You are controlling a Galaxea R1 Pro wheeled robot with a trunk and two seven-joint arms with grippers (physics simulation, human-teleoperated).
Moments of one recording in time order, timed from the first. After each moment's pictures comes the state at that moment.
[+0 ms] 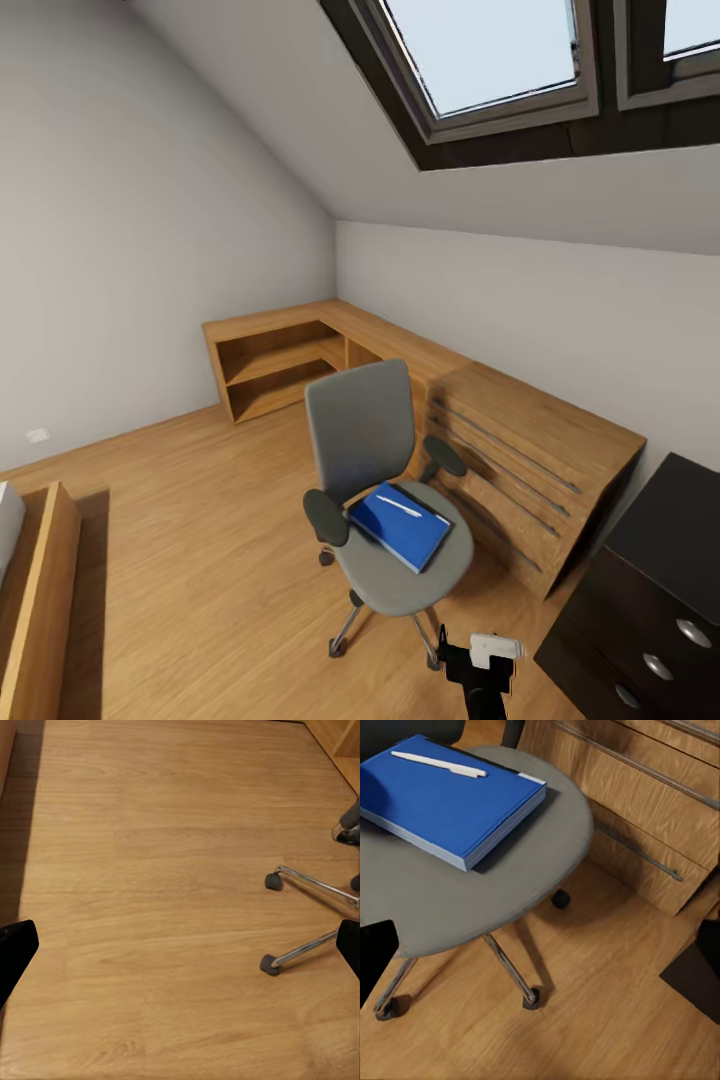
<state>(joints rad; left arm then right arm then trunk) 0.19 0.21 -0.48 -0.88 0.76 -0.69 0.31 -0.51 0.11 -0.10 0.02 0.13 -0.69 -0.28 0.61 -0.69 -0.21</state>
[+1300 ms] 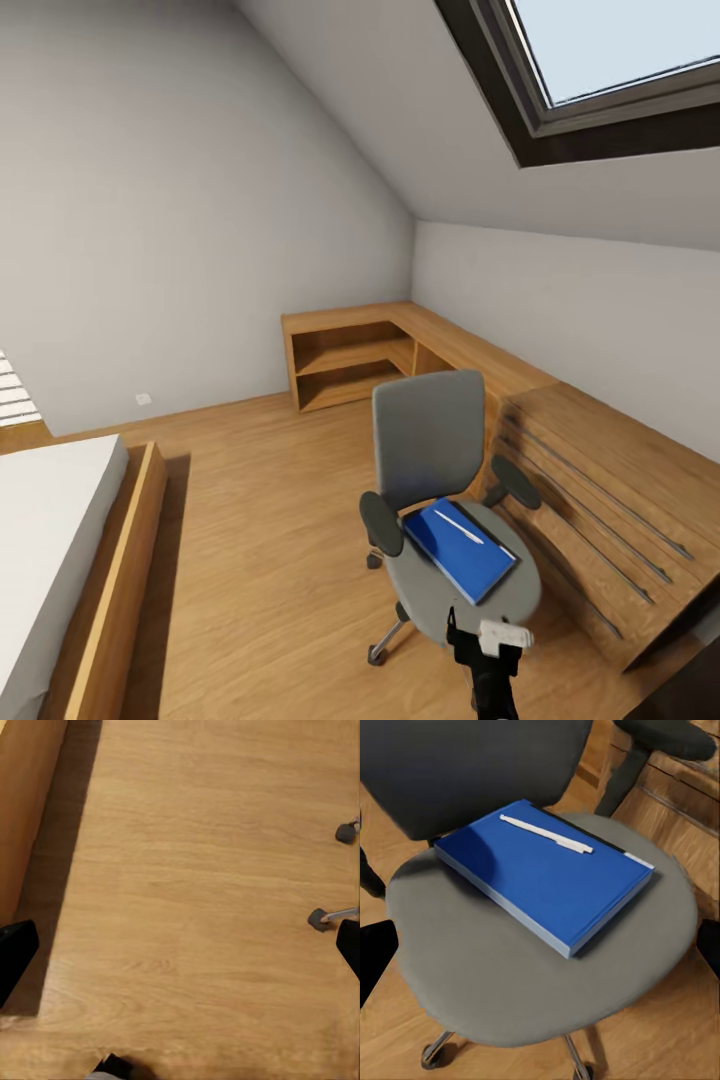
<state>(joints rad) 0.16 0.11 -0.46 -0.91 0.67 -0.40 0.44 -0.51 0.09 -0.10 -0.02 0.13 -0.76 -0.29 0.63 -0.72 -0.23</state>
